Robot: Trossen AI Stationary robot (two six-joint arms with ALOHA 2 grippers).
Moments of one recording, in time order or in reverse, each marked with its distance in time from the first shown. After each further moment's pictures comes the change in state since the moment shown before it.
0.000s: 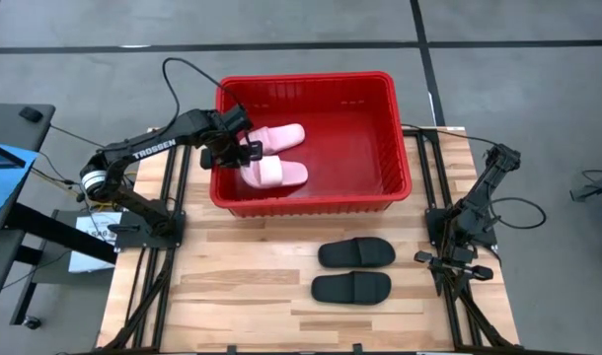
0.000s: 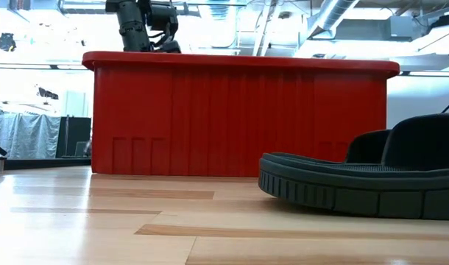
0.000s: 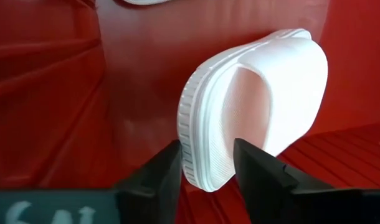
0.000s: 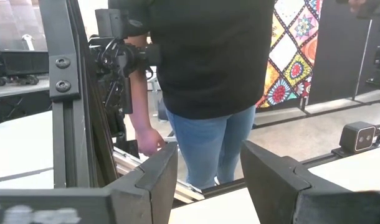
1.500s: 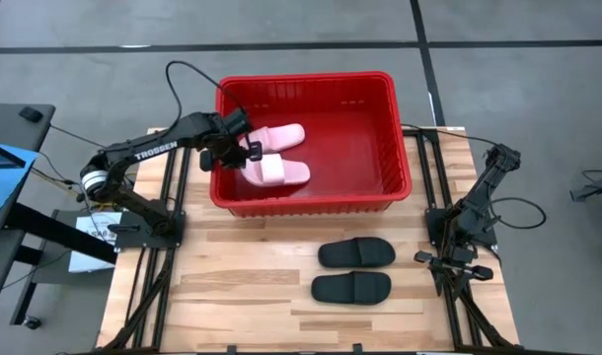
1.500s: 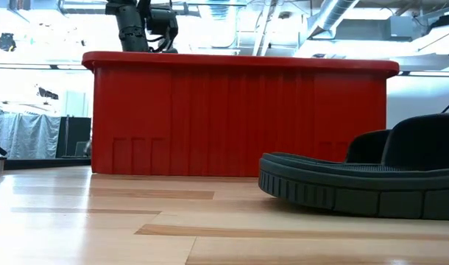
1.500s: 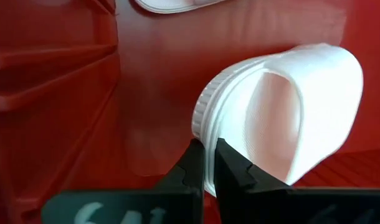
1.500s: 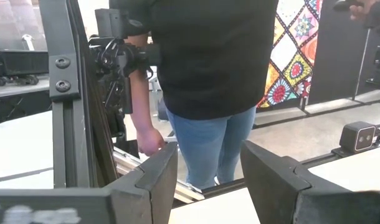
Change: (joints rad) left arm 0.003 0.004 -0.042 0.025 -0.066 -0.050; right arm 0.000 0.000 0.000 0.000 0.000 0.000
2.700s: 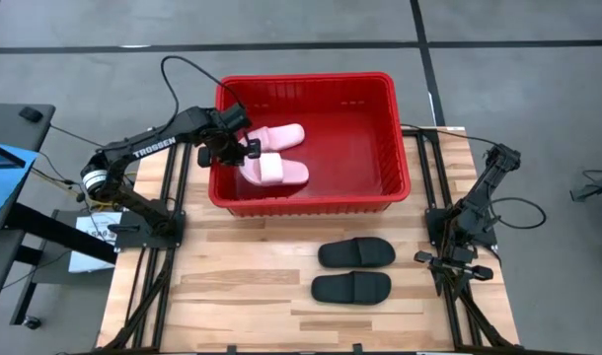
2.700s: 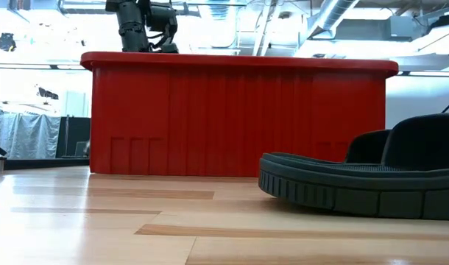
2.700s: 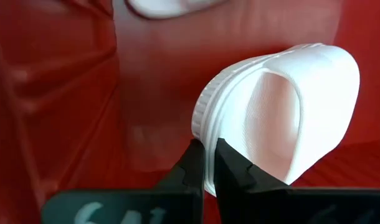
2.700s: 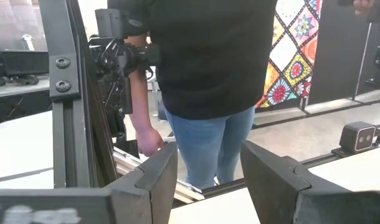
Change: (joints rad) left arm 0.025 0.003 0.058 -0.054 0.017 0.048; right arm 0.000 0.000 0.000 0.000 0.000 0.000
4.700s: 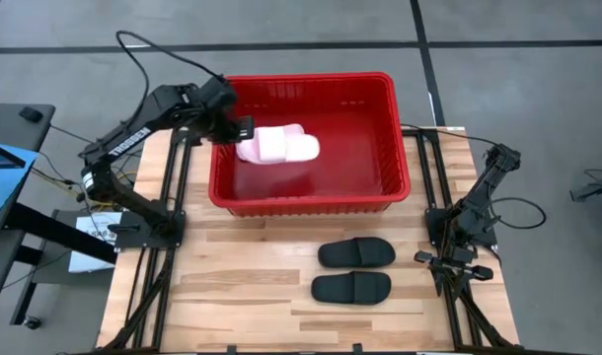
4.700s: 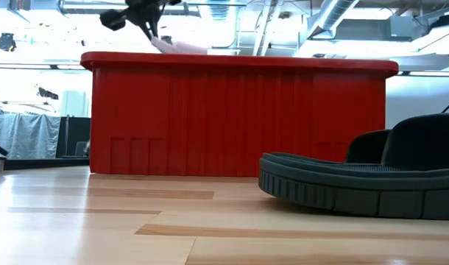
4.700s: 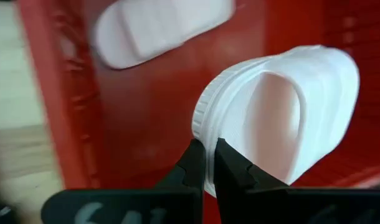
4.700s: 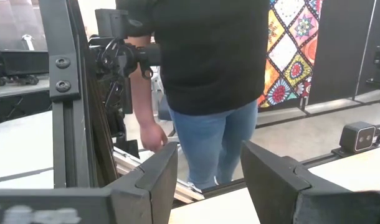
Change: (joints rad) left arm -0.050 0.000 0.446 -0.258 -0.079 0.074; right arm 0.000 0.000 0.000 0.000 0.000 0.000
